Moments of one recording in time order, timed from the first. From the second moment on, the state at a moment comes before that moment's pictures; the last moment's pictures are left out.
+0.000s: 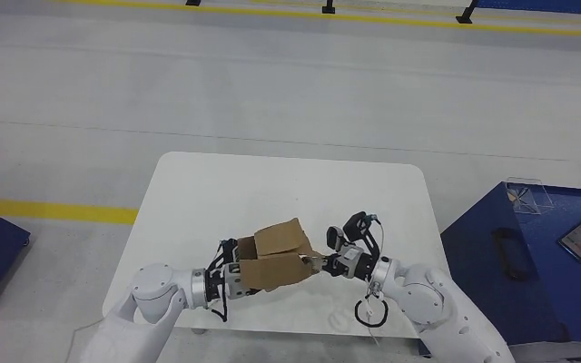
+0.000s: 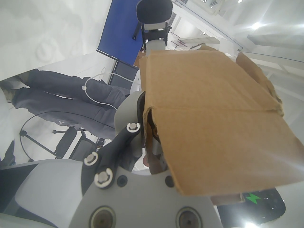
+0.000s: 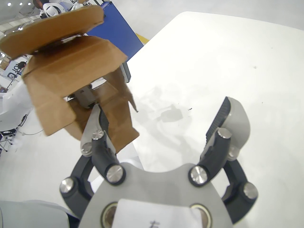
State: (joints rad) left arm 1.22 -1.15 -1.20 -1.55 -0.59 0.34 -1.02; right arm -1.27 -0.99 1.14 -1.73 -0.52 -0.43 0.44
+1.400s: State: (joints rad) left arm 1.24 -1.13 -1.15 -1.62 -0.57 0.23 -1.06; right arm -1.26 -1.01 1.17 -1.70 -0.58 -0.38 0.44
